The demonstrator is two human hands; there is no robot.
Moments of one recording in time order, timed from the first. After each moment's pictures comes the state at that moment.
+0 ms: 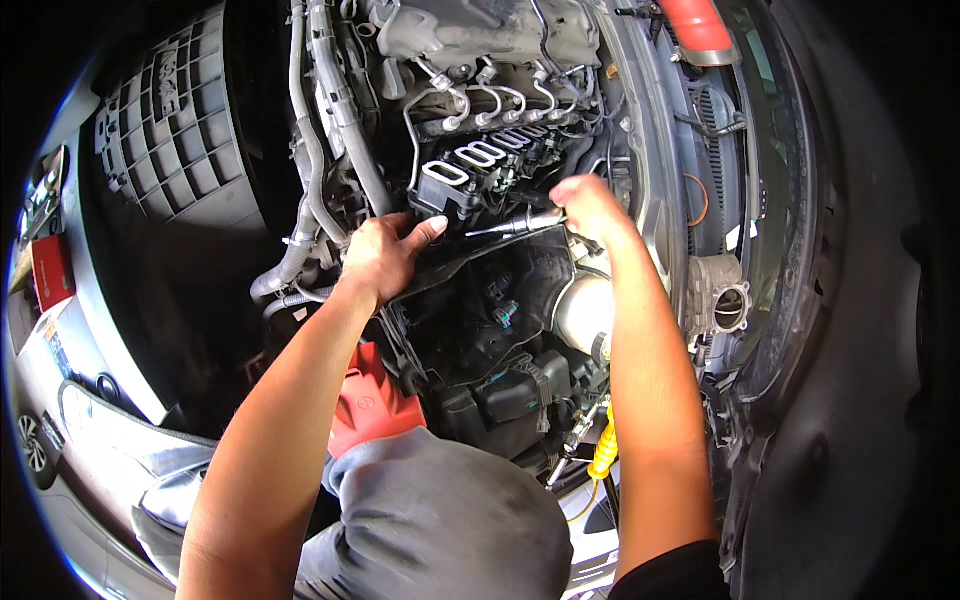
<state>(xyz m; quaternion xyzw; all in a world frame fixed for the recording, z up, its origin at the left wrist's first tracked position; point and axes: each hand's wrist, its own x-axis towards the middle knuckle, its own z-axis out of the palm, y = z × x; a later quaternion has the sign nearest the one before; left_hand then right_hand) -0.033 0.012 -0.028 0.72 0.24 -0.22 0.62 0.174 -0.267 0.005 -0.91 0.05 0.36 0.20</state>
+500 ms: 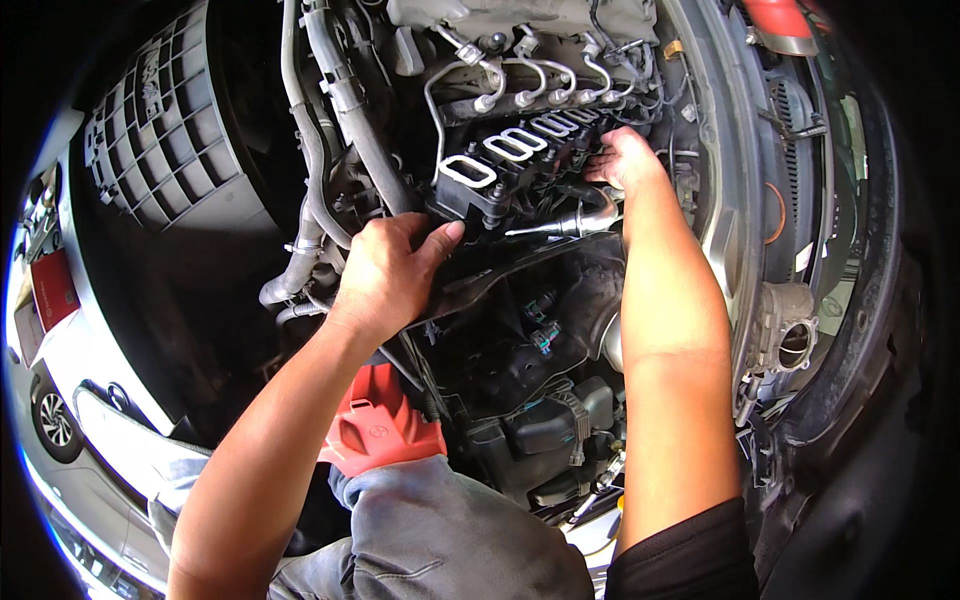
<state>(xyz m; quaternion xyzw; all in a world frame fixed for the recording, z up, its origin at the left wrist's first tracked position) -0.036 0.017 -0.012 0.74 0.23 -0.18 0.60 0.268 -0.255 -0.102 -0.67 0.43 0.28 0.54</state>
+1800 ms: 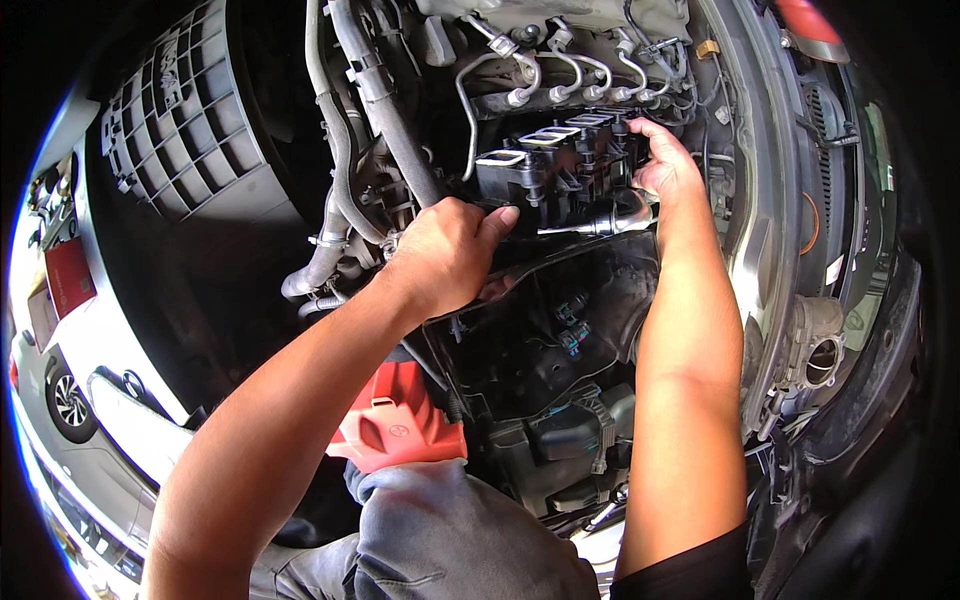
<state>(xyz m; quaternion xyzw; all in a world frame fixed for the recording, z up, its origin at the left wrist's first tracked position) -0.011 0.012 -0.013 0.83 0.08 -0.24 0.50 0.246 -0.237 -0.068 -0.71 0.39 0.30 0.51</state>
